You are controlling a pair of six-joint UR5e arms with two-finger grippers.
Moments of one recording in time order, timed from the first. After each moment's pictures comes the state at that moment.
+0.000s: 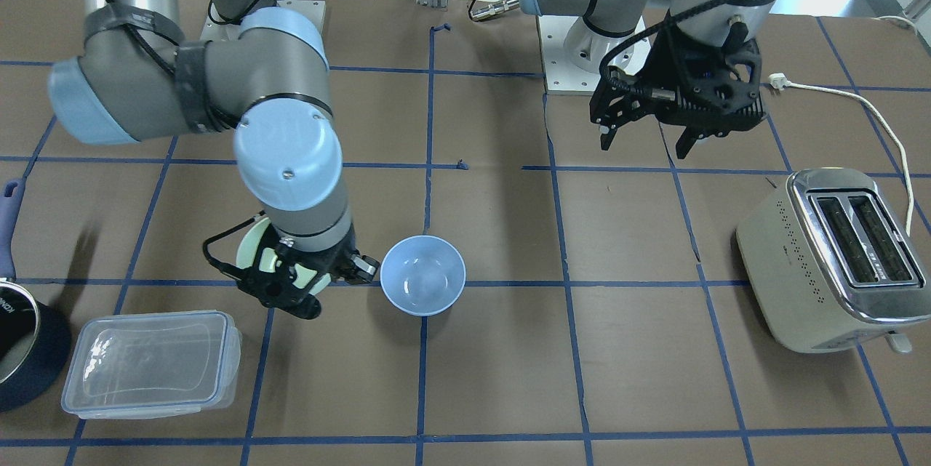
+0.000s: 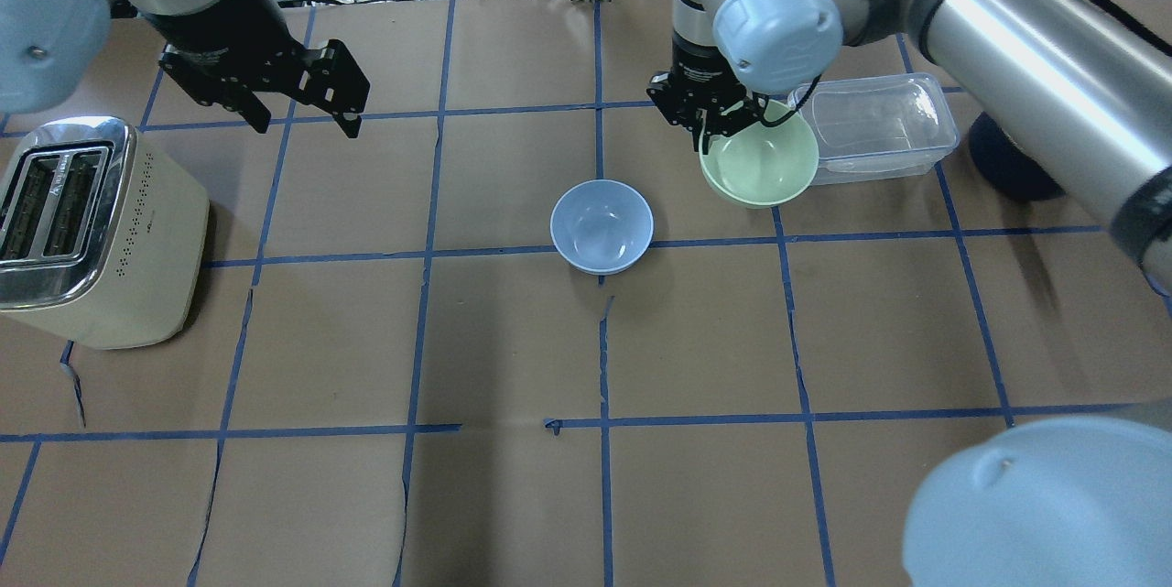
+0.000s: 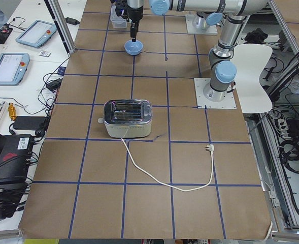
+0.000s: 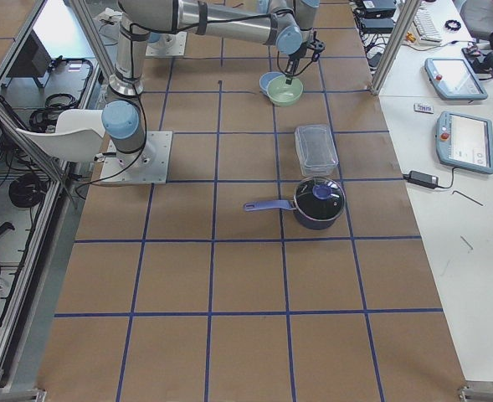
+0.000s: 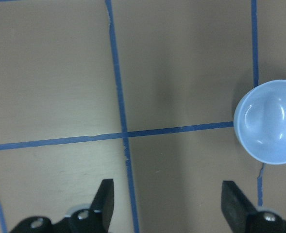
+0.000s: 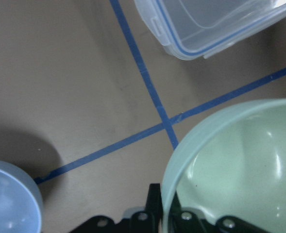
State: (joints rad) left arm -1.56 -1.59 -1.50 -1.59 1.61 0.11; right arm 1.81 -1.09 1.35 -1.75 -1.61 0.66
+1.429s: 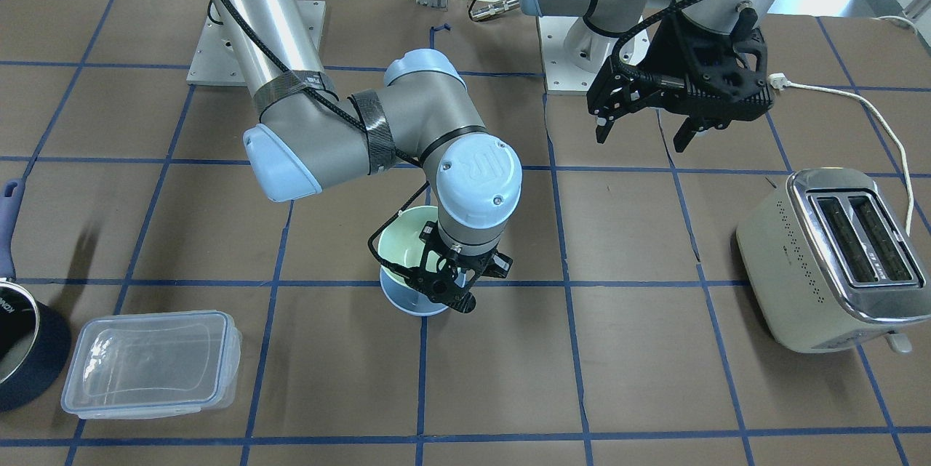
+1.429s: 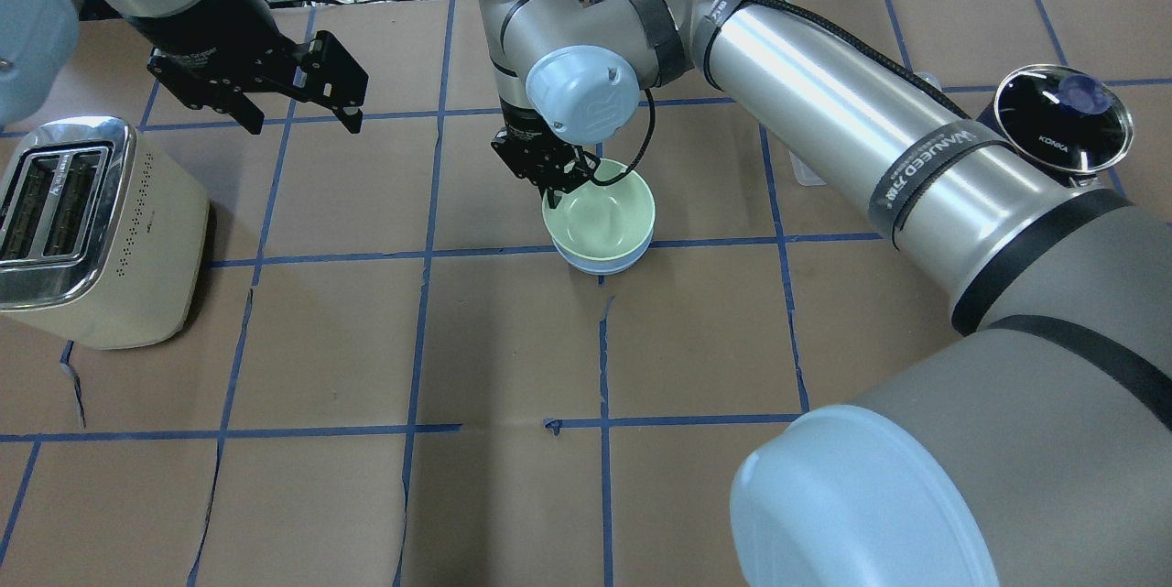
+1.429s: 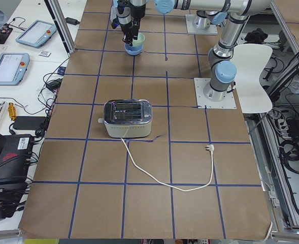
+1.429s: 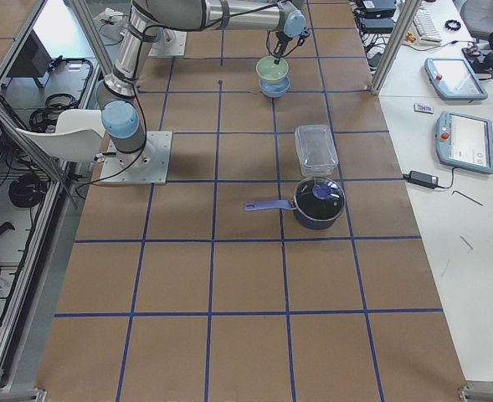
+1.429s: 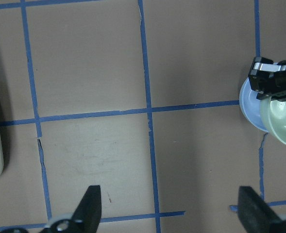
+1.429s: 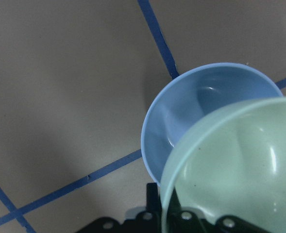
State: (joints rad) left arm -1.55 -1.58 -1.53 -1.57 1.57 0.09; right arm 2.00 -0.93 1.23 -1.74 -1.51 0.88
